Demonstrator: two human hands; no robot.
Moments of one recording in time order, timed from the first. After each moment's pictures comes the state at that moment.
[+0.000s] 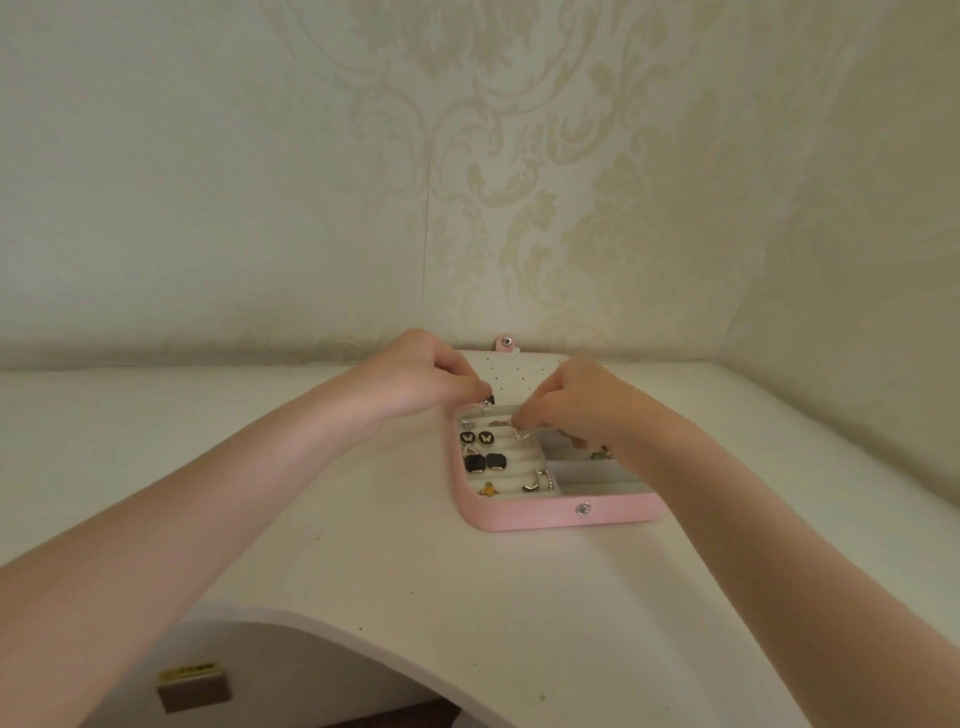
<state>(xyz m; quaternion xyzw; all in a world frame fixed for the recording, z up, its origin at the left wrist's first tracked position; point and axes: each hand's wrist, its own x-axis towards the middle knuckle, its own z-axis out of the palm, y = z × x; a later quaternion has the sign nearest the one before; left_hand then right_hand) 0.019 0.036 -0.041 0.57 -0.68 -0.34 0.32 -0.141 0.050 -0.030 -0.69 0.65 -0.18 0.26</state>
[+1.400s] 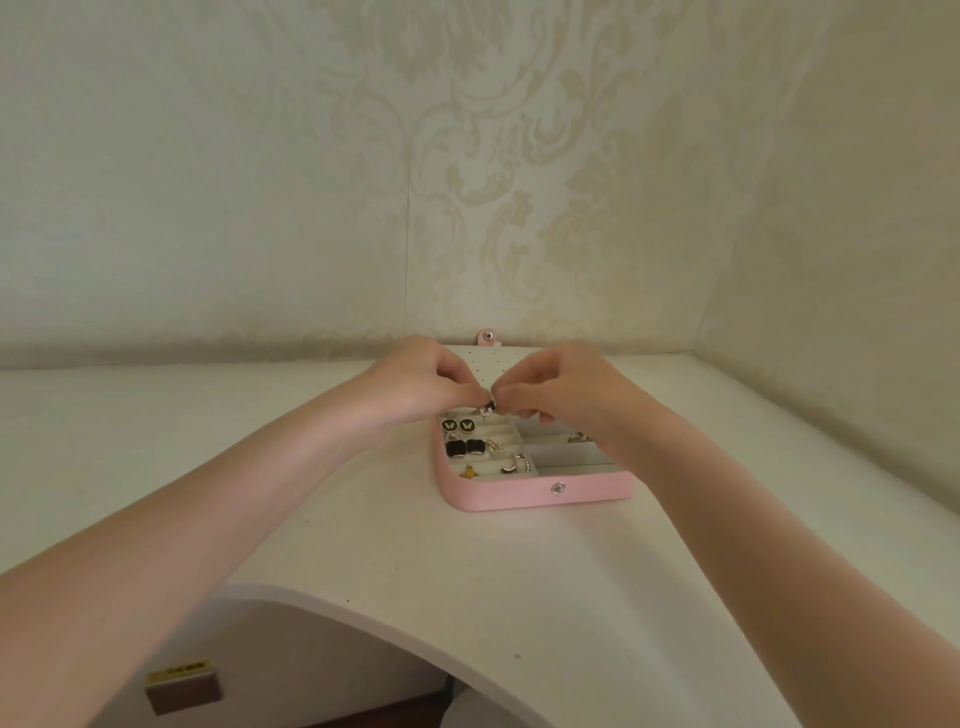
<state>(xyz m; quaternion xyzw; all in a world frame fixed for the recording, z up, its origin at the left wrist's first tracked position) 0.005 0.047 -0.044 0.54 -0.71 -0.33 0.31 -0.151 0.062 -0.034 -0.68 0.56 -0.32 0.34</state>
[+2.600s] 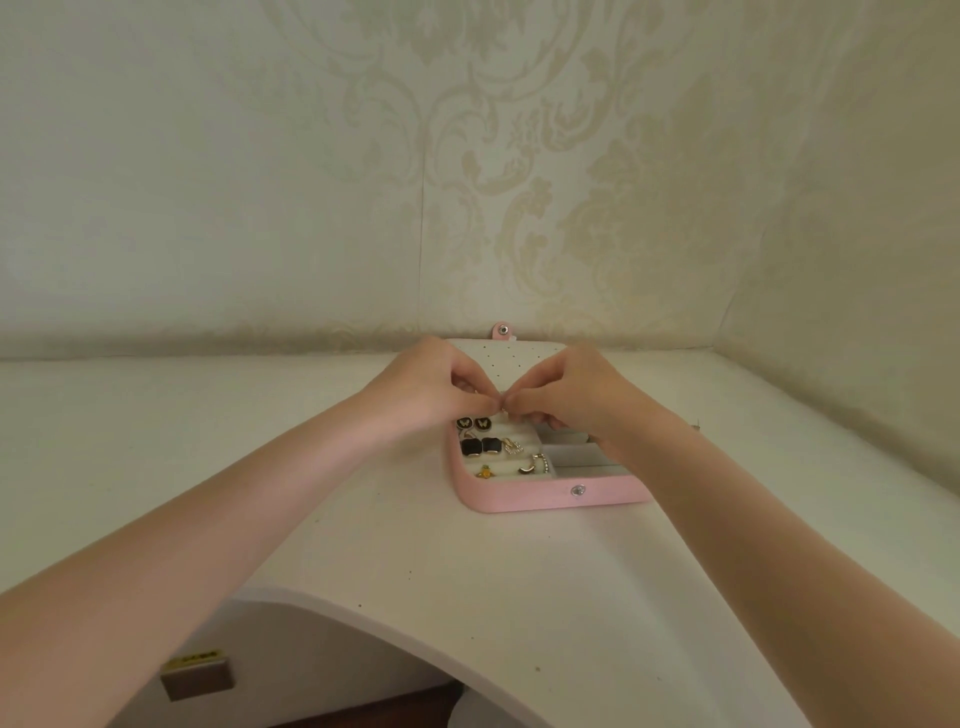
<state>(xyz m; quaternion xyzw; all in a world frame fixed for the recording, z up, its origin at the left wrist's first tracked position) 0.011 0.040 -0.058 0.50 -0.74 -0.31 0.32 -0.145 0.040 -0.050 -0.65 0.61 -0.31 0.34</state>
